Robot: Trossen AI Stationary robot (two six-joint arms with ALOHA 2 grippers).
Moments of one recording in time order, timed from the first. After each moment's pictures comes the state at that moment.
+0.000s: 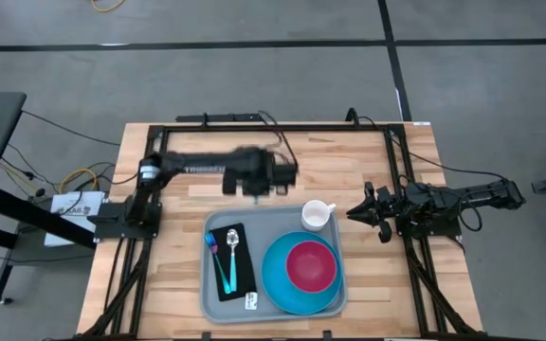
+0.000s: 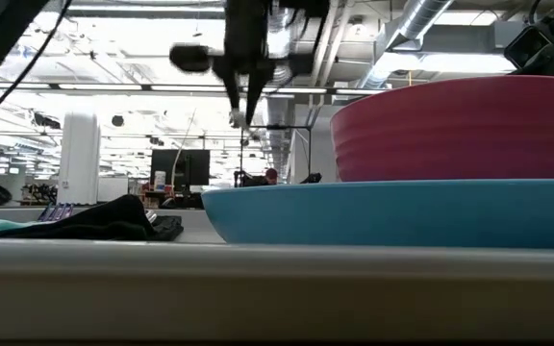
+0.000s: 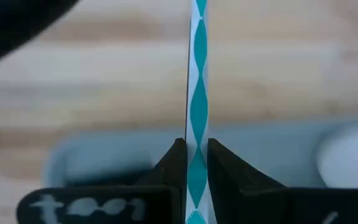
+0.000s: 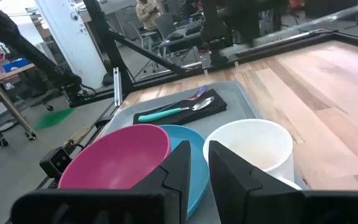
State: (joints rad) left arm 0.10 2.06 1.97 -1.46 -0.14 -1.46; right arm 0.13 0.12 0.02 -0.03 -0.05 0.25
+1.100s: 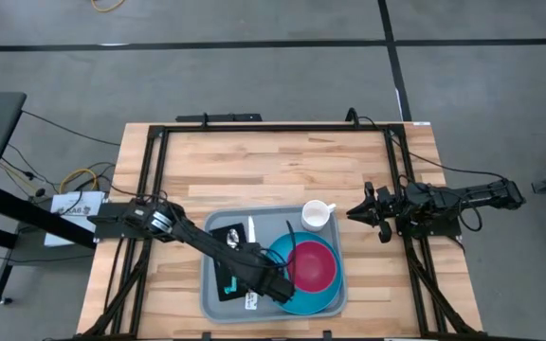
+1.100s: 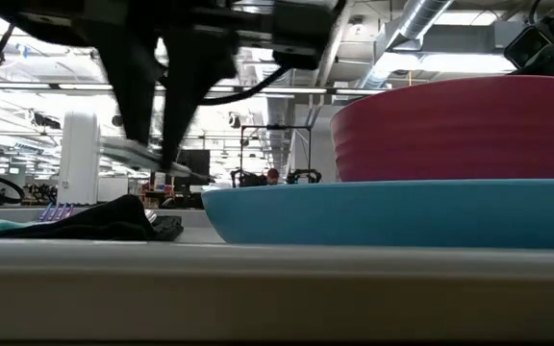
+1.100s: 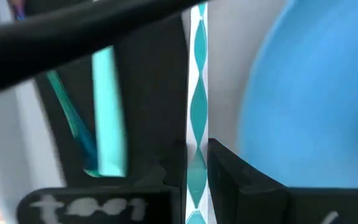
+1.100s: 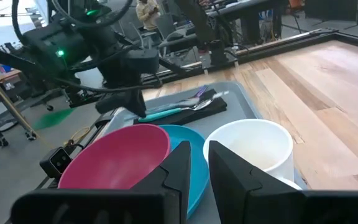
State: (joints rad) left arm -0.47 2.28 2.01 -1.37 -0.05 -2.11; right arm 0.13 0.12 0.02 -0.03 -0.05 0.26
